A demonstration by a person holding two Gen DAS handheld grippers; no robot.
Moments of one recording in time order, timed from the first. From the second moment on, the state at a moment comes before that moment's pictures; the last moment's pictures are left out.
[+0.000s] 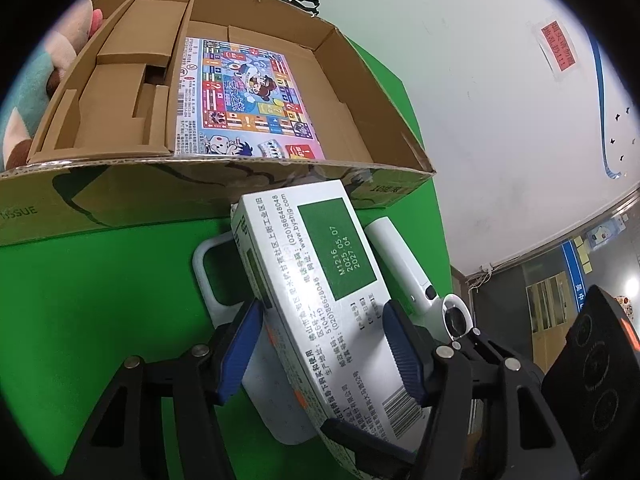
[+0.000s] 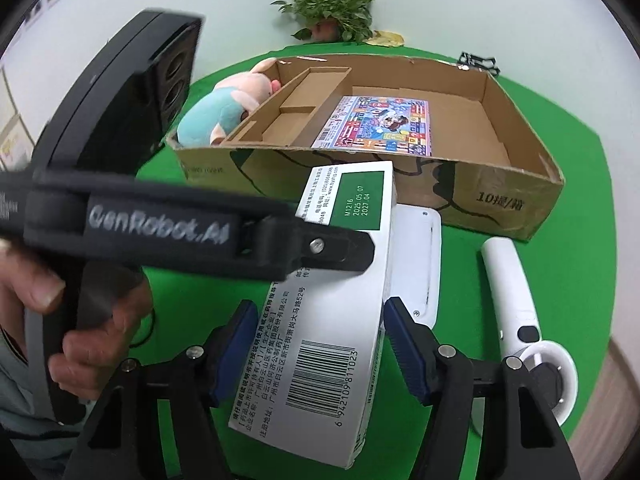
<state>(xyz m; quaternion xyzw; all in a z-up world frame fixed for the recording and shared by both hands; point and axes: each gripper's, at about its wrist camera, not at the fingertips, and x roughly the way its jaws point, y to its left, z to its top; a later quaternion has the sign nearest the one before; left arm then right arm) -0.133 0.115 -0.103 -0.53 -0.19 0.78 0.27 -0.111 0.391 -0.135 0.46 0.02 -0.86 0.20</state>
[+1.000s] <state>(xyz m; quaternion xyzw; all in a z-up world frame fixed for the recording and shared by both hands) -0.149 0.124 -0.031 -0.45 -0.17 0.83 0.28 -0.123 0.439 -0.083 0.38 -0.09 -0.88 0.26</state>
